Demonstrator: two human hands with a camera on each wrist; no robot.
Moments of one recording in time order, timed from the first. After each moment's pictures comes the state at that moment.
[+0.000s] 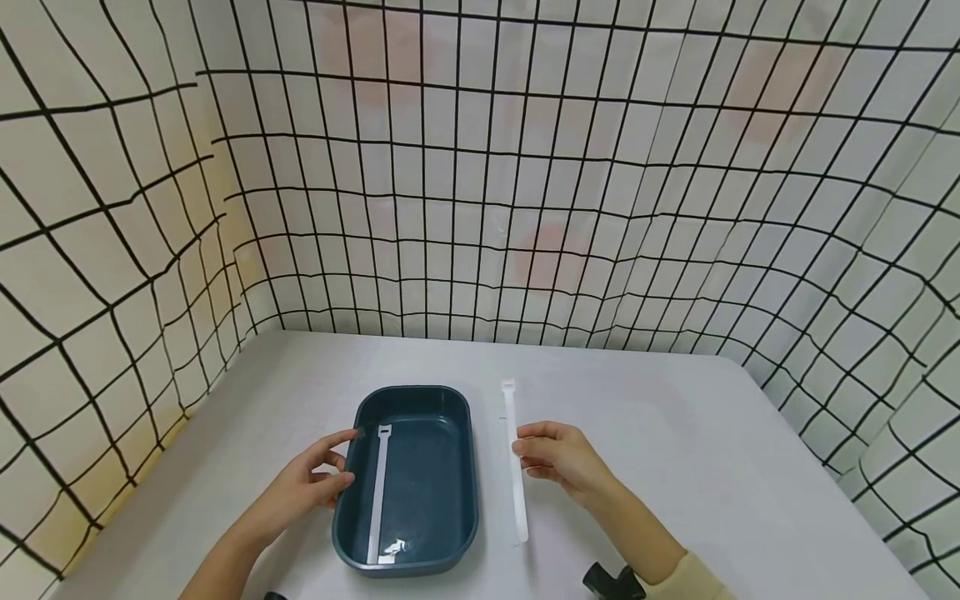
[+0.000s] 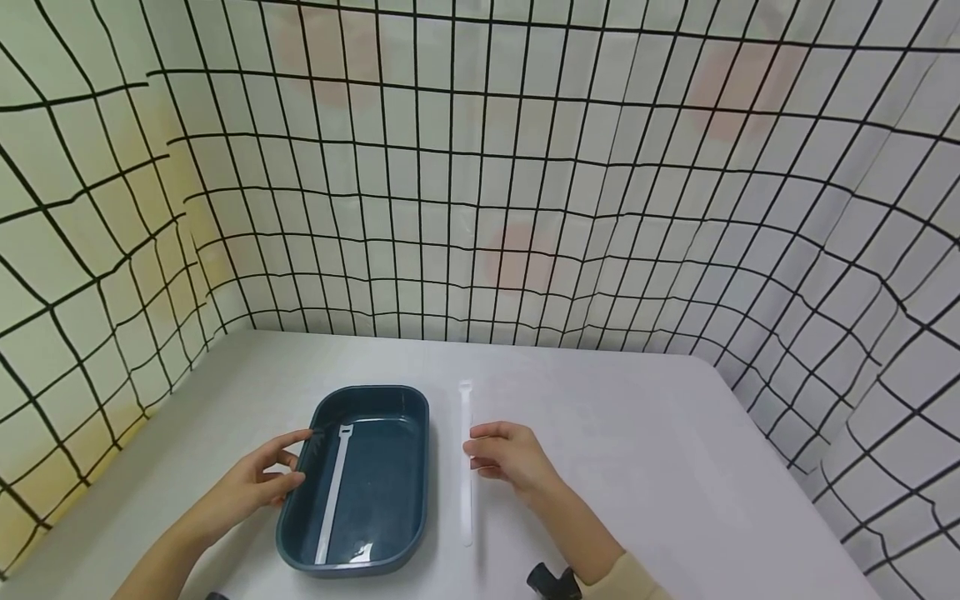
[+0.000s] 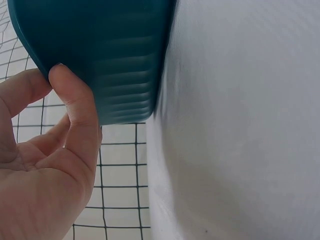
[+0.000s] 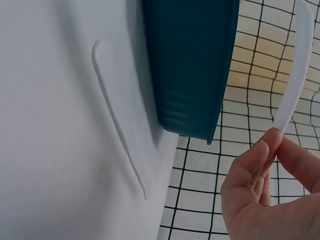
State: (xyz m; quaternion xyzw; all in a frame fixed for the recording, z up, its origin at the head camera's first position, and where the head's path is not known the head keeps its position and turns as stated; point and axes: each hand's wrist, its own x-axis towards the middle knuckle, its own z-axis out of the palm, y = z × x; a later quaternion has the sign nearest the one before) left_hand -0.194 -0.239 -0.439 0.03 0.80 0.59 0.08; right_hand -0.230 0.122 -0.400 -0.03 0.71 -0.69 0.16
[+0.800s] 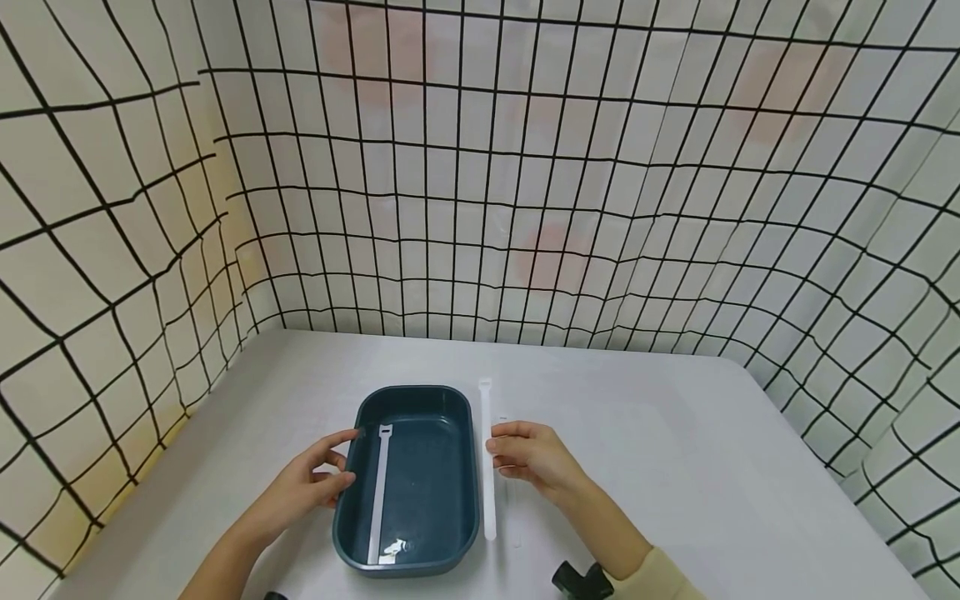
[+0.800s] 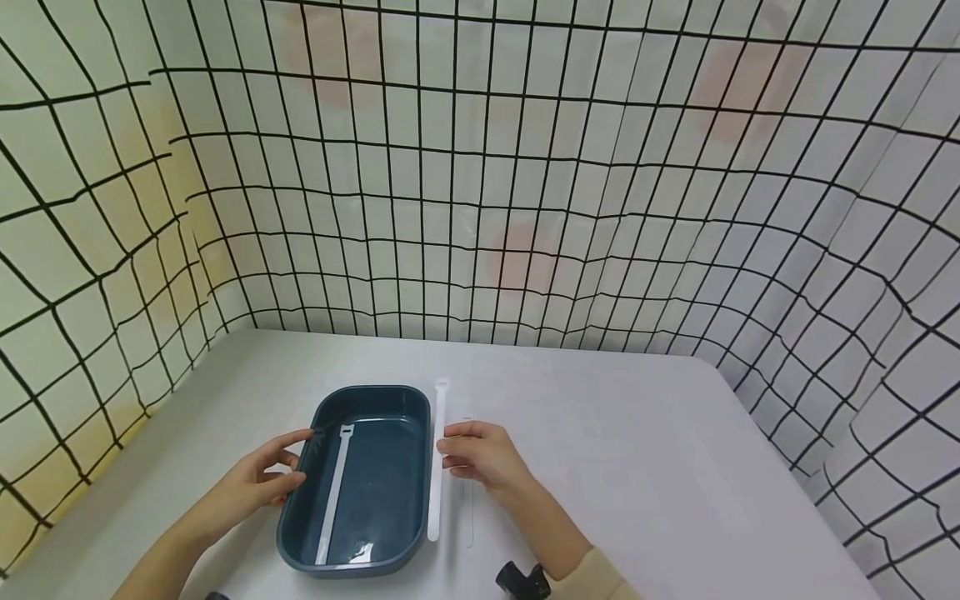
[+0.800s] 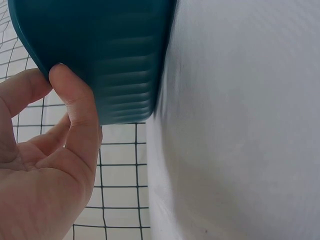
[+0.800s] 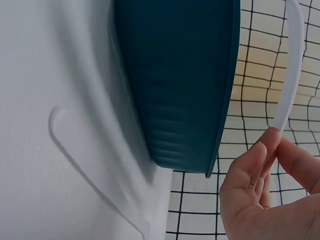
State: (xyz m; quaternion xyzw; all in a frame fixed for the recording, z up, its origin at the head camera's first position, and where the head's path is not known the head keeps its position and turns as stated) left_hand -0.194 -0.240 -0.439 0.04 0.80 0.59 0.08; right_hand -0.233 0.090 -0.404 -0.04 0.68 -0.72 0.17
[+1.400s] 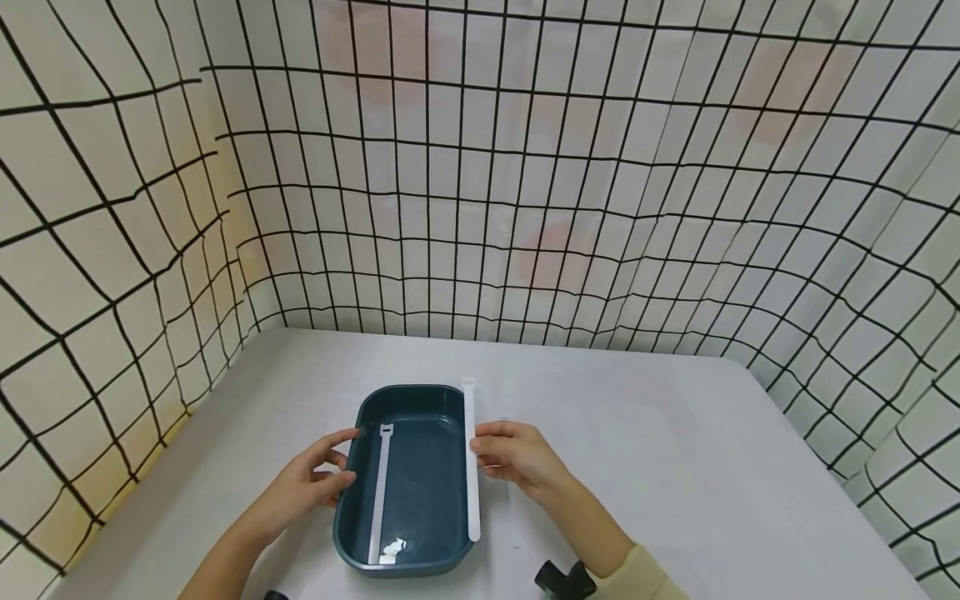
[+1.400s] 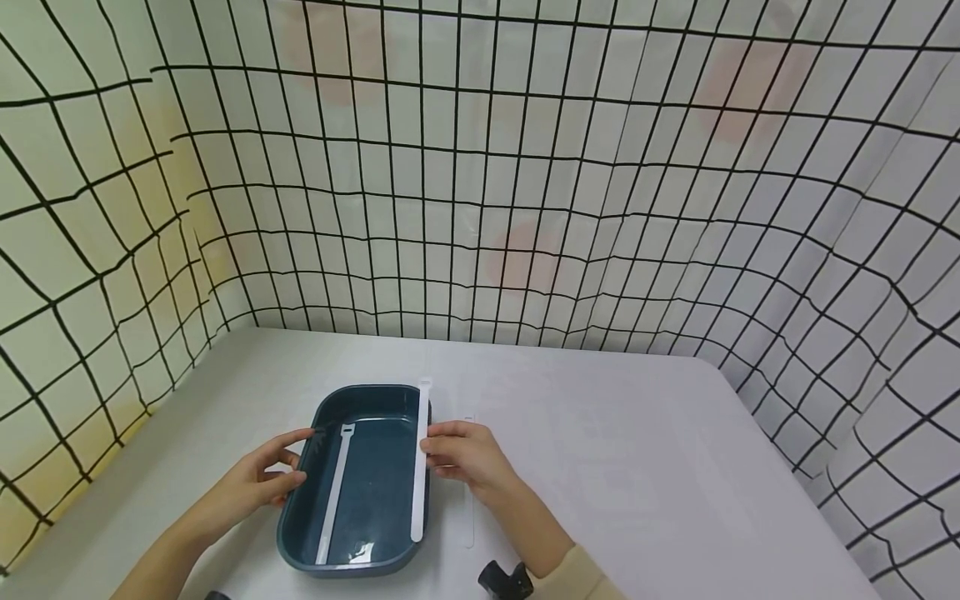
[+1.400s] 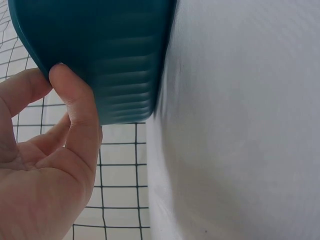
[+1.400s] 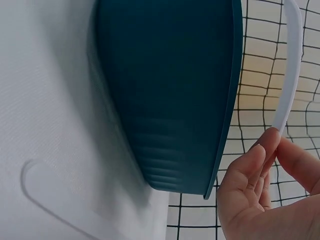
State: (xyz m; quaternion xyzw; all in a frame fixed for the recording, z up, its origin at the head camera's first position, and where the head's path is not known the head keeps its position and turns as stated) left_hand -0.194 -0.242 -0.437 0.06 0.79 0.60 0.08; right_hand -0.235 0.069 -0.408 -0.04 0.67 -0.72 0.18
